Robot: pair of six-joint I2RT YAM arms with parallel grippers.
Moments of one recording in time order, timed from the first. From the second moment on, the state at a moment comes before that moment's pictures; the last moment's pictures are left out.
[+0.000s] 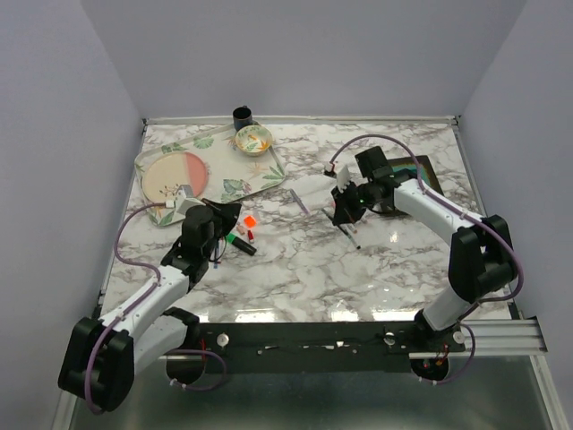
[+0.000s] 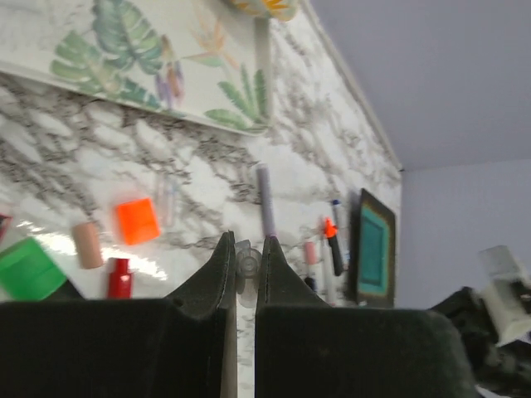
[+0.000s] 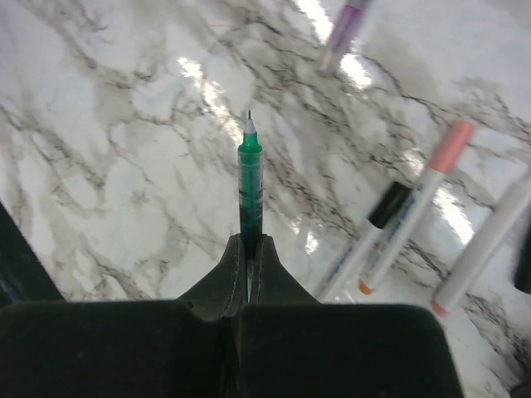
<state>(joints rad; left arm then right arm) -0.38 0.94 0.41 0.26 -0.20 -1.10 0.44 1.64 1.19 -0.61 -0.55 -0.35</state>
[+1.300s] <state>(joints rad) -0.30 1.36 0.44 0.28 -0.11 -0.92 0.26 1.66 1.18 -0.55 -0.39 -0.34</state>
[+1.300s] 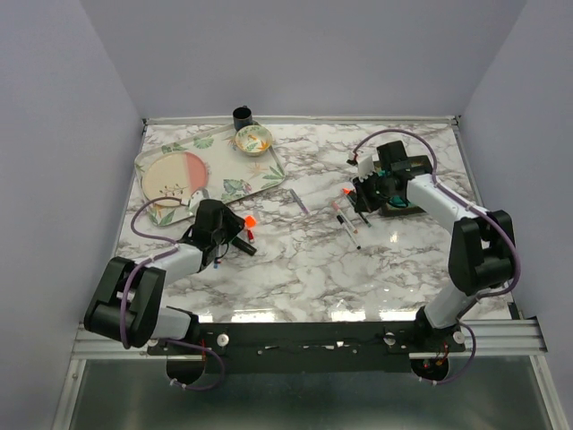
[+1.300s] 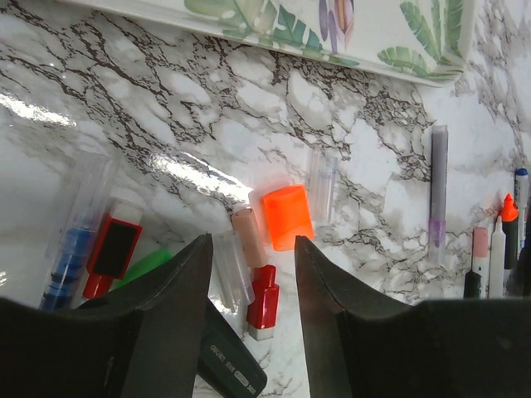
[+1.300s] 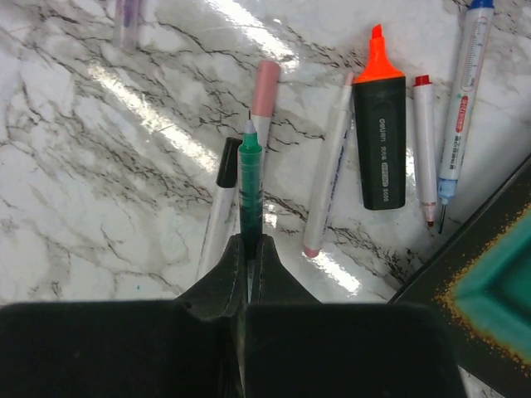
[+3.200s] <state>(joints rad) -0.30 0.73 0.39 0.00 0.24 -0.79 0.45 1.79 1.18 -0.72 -0.23 -0.50</state>
